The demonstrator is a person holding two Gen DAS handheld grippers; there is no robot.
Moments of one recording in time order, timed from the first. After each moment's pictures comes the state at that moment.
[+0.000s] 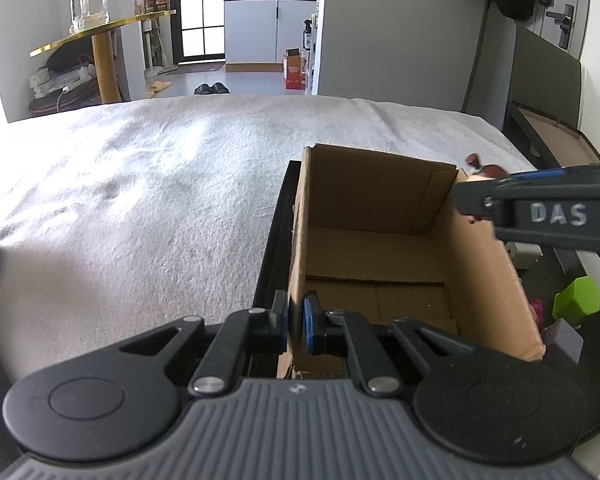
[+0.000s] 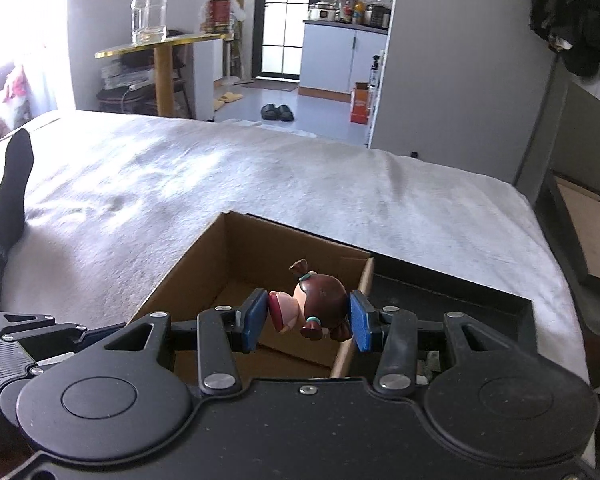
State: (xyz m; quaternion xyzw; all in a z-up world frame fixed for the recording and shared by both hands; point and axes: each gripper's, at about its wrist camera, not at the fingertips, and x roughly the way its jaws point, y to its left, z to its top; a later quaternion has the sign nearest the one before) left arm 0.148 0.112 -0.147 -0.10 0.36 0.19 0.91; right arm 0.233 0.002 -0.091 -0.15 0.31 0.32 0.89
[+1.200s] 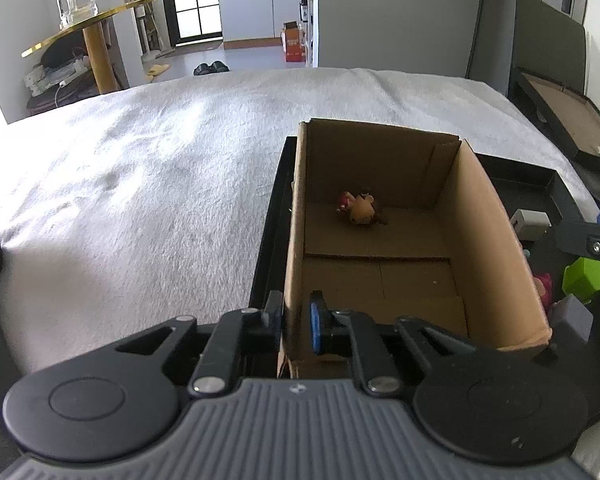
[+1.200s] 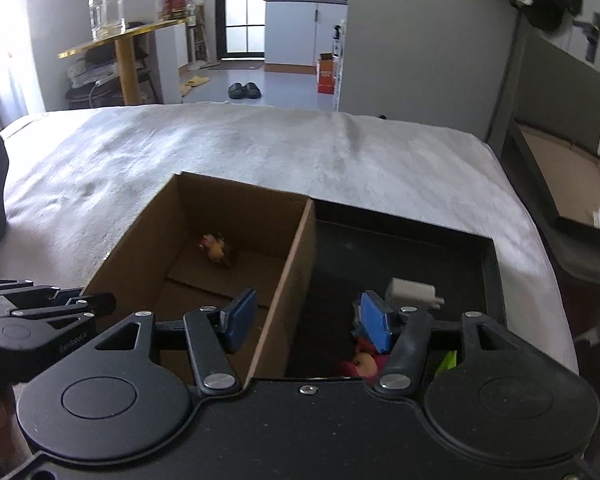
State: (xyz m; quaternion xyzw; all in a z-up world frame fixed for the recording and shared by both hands) left arm 0.163 0.101 -0.145 -0.07 0.41 0.19 0.89; right arm 0.233 -0.061 -0.098 -0.11 0.36 0.26 0.89
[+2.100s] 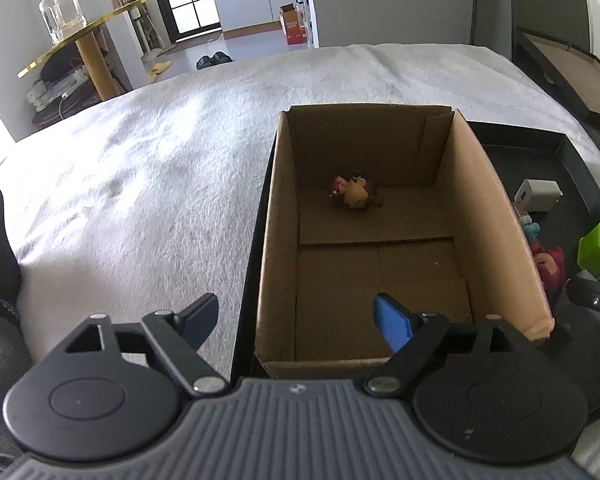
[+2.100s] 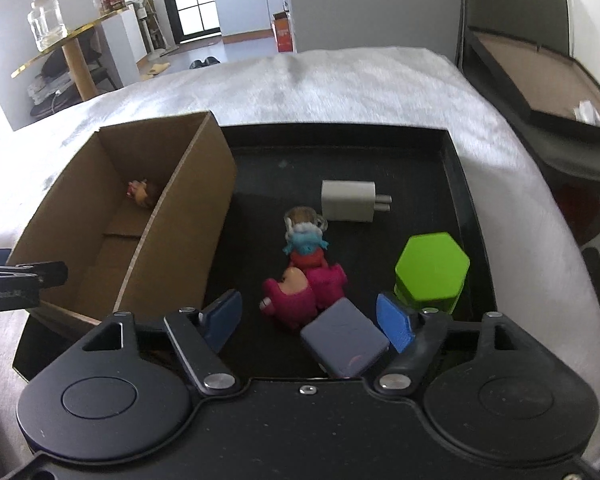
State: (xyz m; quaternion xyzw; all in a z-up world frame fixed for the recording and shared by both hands) left arm 0.181 0.081 -0.144 -0.02 0.45 0.21 0.87; right arm 0.254 -0.129 -0.165 -0.04 0.43 0.23 0.87
